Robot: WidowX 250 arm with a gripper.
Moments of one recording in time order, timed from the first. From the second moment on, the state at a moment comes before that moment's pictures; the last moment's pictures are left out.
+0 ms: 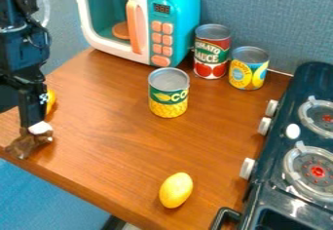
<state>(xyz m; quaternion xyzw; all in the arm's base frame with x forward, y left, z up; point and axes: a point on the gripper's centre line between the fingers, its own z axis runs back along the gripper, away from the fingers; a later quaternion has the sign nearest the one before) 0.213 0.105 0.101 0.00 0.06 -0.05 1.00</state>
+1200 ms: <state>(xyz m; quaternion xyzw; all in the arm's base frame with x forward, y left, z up) 0.222 0.129 0.012 0.02 0.15 -0.02 0.99</state>
